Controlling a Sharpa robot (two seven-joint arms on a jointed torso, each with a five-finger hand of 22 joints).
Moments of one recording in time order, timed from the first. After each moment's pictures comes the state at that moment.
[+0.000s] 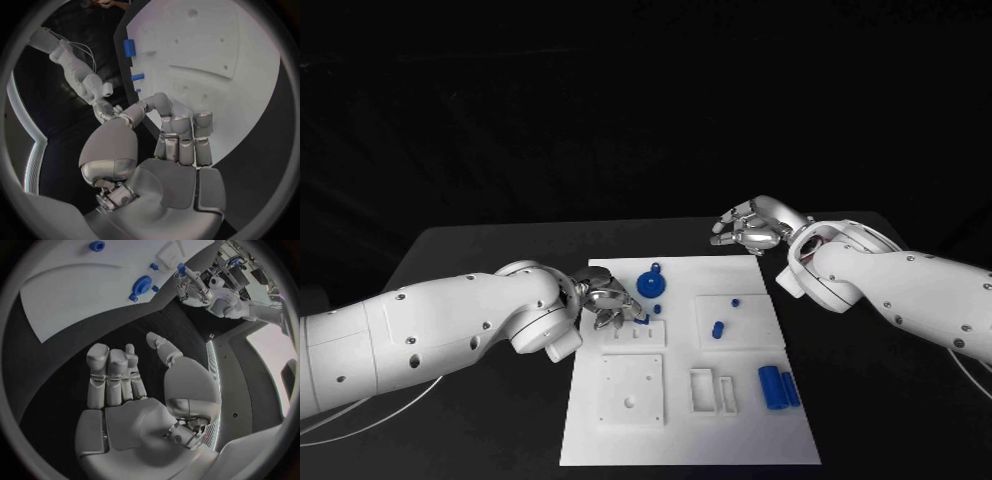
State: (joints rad) left arm 1.39 -0.68 -0.20 1.48 -0.68 -0.14 -0.37; left_hand 0.92 -0.07 0.64 -0.24 0.36 1.06 0.06 0.38 0.69 1.44 -0.11 0.68 0.54 1.23 -0.19 1.40 0.51 0.09 0.93 -0.13 1.29 1.06; right arm 1.28 -0.81 0.04 1.35 -1.08 -0.36 -0.04; right_hand 0.90 -0.13 0.47 -0.26 0.43 0.93 0.12 0.20 0.60 1.05 0.01 1.17 1.04 1.31 -0.09 1.10 1.10 0.16 1.25 -0.11 1.01 1.29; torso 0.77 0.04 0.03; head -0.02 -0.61
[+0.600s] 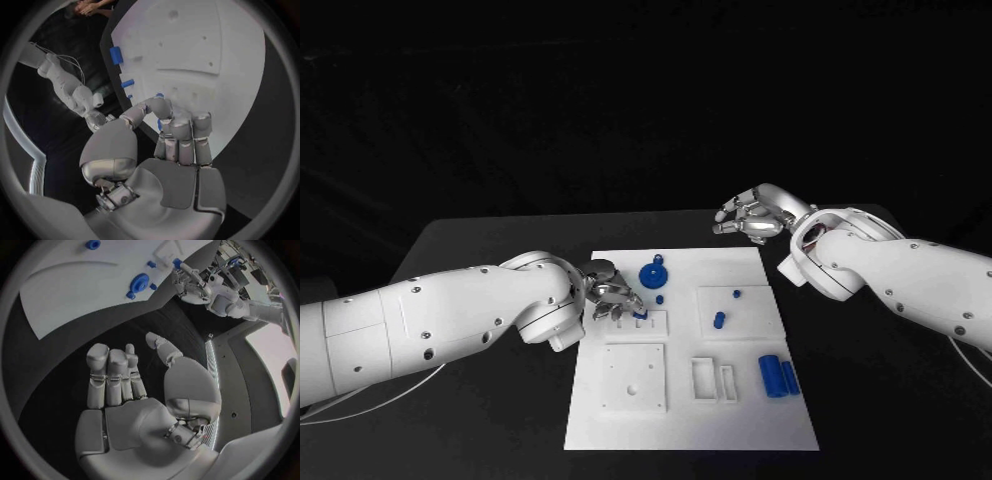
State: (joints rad) left arm 1.39 -0.66 -0.22 1.48 -0.79 -0.14 -0.43; left_hand 0.88 -0.04 0.64 -0.22 0.36 1.06 0.06 0.38 0.69 1.44 -0.13 0.79 0.59 1.24 -0.19 1.47 0.52 0.12 0.94 -0.13 1.33 1.05; right arm 1.28 -0.80 0.04 1.34 -1.07 -0.35 -0.04; right_hand 0.90 -0.13 0.47 -0.27 0.48 0.93 0.12 0.20 0.60 1.05 0.01 1.17 1.04 1.31 -0.09 1.10 1.10 0.16 1.25 -0.10 1.01 1.29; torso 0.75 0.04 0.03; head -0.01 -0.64
